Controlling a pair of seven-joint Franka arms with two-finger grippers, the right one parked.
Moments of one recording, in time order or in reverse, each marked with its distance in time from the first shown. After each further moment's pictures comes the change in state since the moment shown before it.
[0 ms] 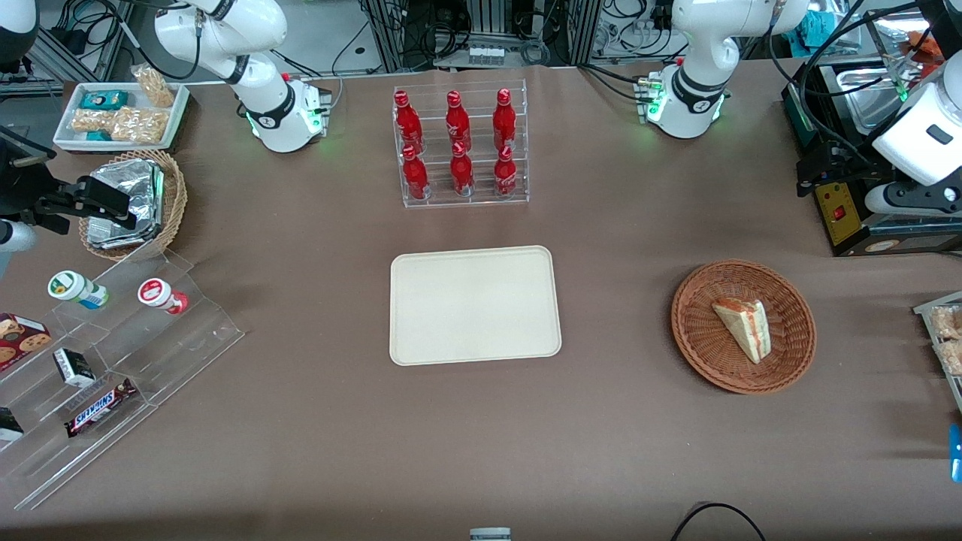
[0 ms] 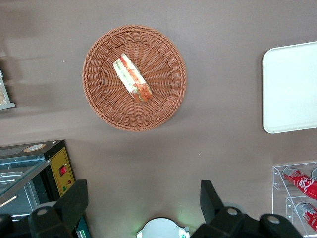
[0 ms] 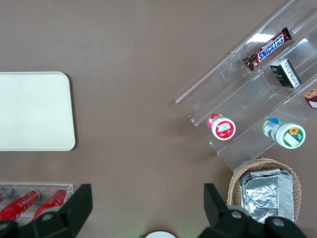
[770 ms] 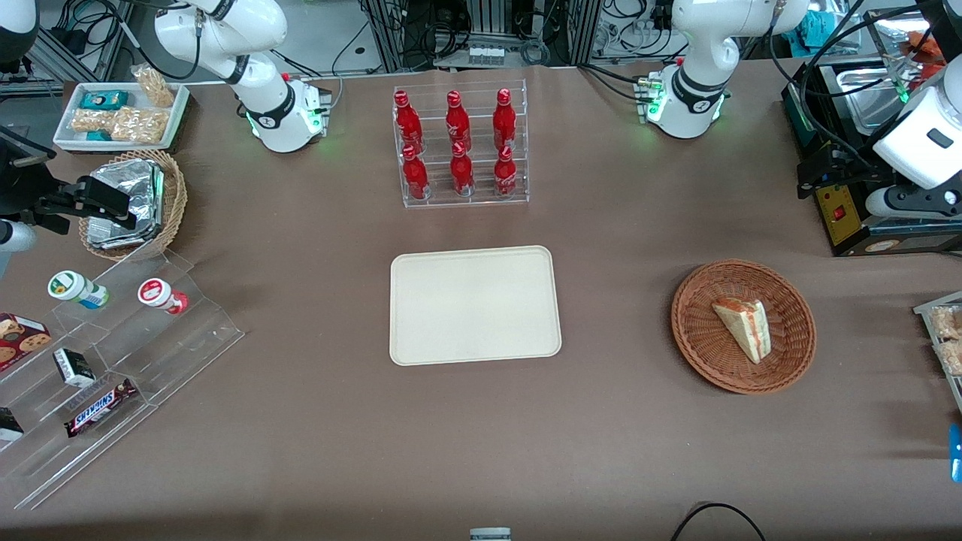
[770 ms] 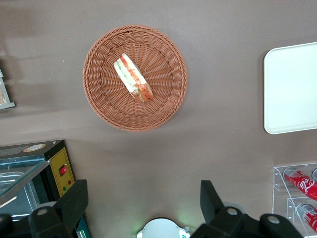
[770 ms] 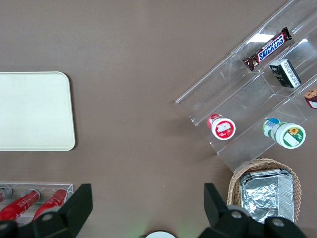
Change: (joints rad) arm 0.001 0.005 0.002 -0.003 0.001 0.004 0.000
